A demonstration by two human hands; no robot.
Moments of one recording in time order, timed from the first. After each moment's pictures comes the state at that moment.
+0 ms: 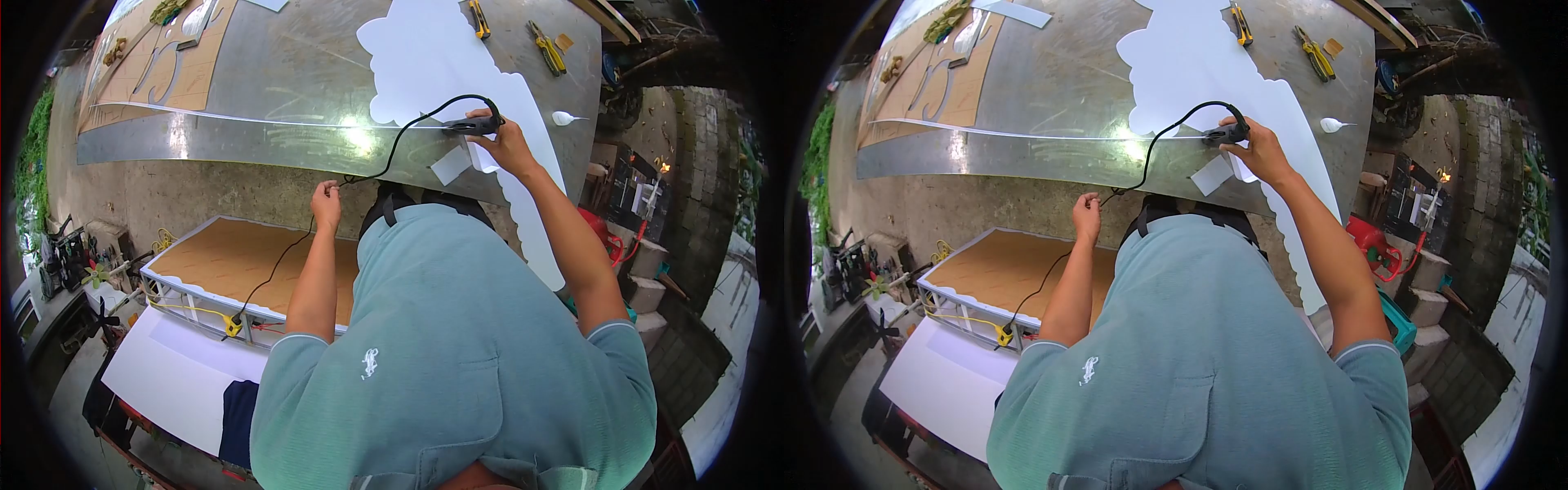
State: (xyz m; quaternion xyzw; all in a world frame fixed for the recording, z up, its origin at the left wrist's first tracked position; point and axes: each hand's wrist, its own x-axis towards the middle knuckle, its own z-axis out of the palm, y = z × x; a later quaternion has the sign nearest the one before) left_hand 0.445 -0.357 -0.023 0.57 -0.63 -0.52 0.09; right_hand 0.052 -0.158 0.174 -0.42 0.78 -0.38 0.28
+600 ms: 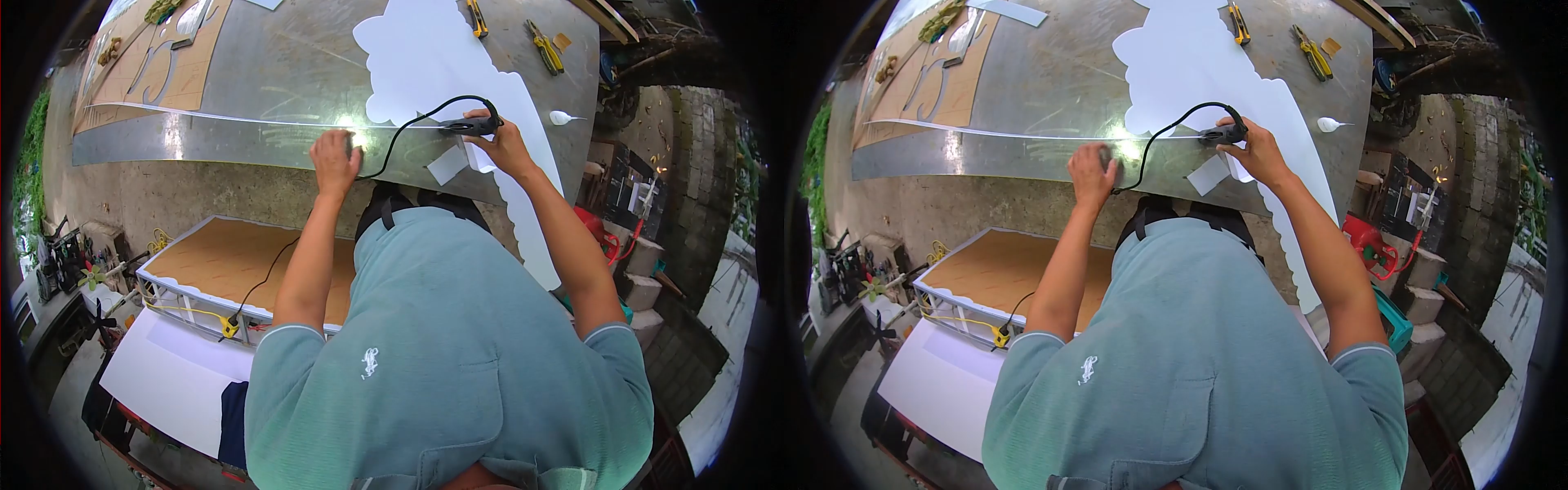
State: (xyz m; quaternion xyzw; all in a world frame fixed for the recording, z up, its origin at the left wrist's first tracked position) left_hand 0.333 -0.390 0.065 0.33 -0.91 -0.22 0.14; right_hand 0.053 -0.158 0.173 -0.41 0.78 -0.38 0.29
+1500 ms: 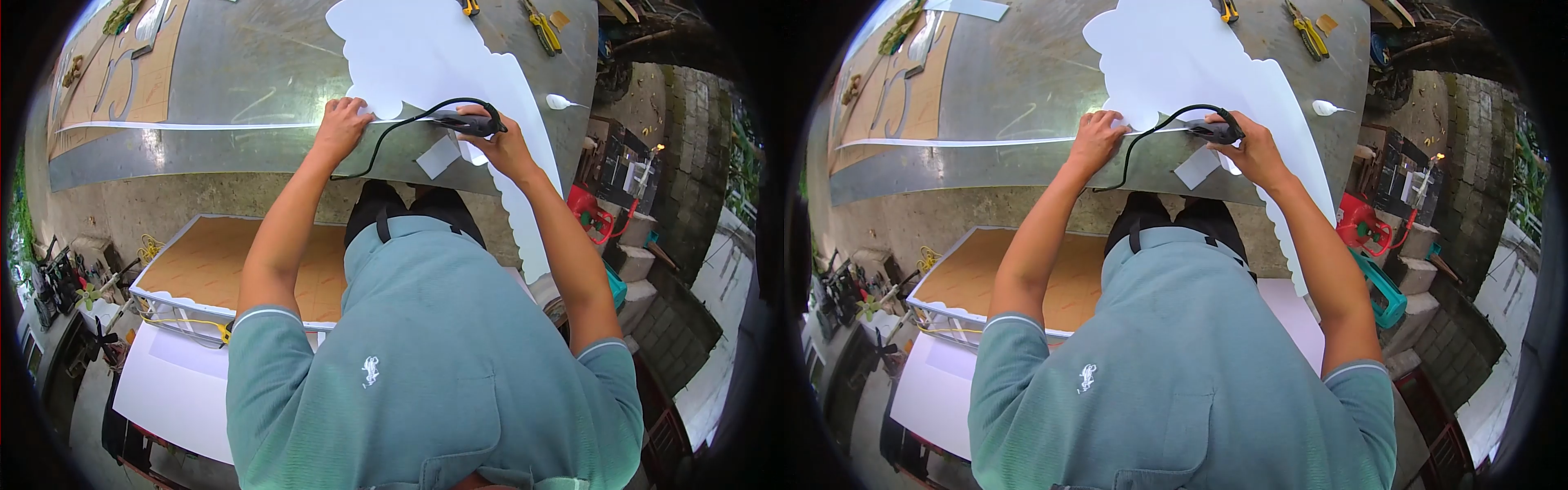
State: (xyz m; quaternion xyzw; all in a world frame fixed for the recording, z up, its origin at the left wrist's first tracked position) left_hand 0.253 -0.426 0.028 0.04 -0.99 -0.16 0.00; right_hand 0.054 -0.163 0.180 -0.37 0.78 -0.40 0.31
